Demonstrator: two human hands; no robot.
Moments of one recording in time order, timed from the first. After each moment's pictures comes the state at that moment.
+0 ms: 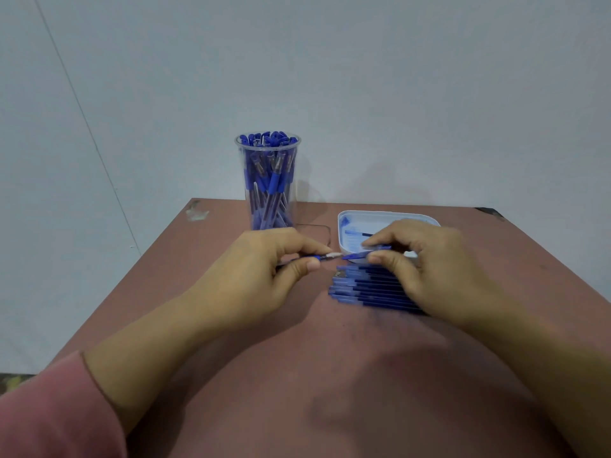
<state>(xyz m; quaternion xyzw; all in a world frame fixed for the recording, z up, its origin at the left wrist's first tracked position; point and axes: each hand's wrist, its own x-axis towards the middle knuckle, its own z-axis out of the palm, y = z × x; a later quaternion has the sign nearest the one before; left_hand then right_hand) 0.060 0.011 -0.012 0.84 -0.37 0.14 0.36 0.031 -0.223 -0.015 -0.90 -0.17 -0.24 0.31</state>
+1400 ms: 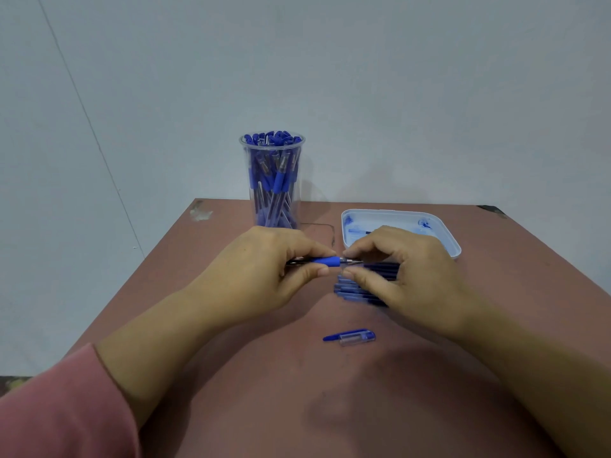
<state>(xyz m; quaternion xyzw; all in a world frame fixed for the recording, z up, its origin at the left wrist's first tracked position) 0.070 0.019 -0.013 0.85 -0.41 0.17 0.28 0.025 -0.199 -0.019 -0.89 -0.22 -0.24 0.33</state>
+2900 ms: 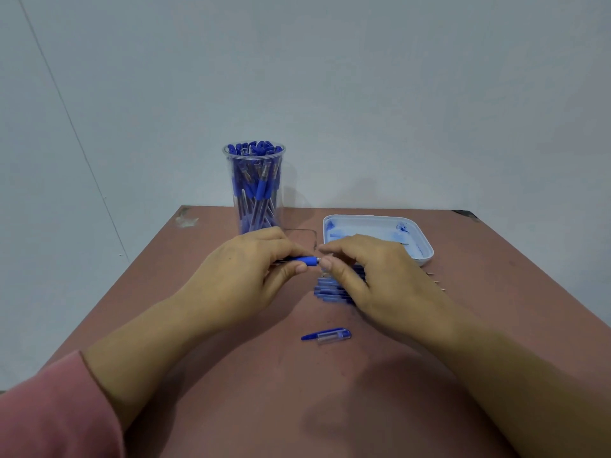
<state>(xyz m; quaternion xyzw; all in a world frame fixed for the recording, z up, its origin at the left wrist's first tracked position) 0.069 0.015 -0.015 0.87 -0.39 0.18 0.24 0.013 -0.191 -0.009 -0.93 -0.18 -0.19 0.26</state>
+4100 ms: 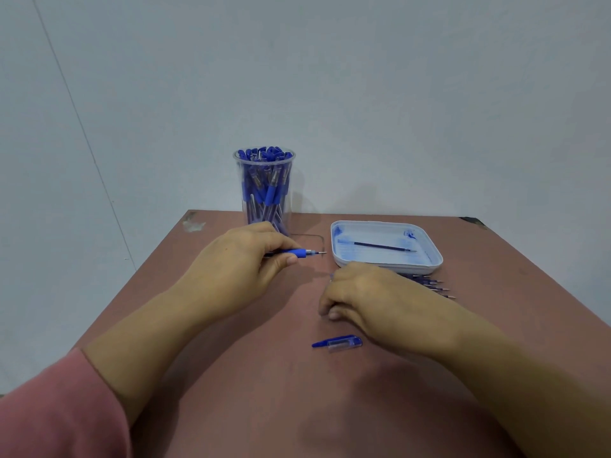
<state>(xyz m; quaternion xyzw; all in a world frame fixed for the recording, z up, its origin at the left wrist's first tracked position) 0.087 0.030 -0.015 0.88 -0.35 0.20 0.25 0.020 -0.187 -0.011 -0.95 -0.30 -0.06 0.10</state>
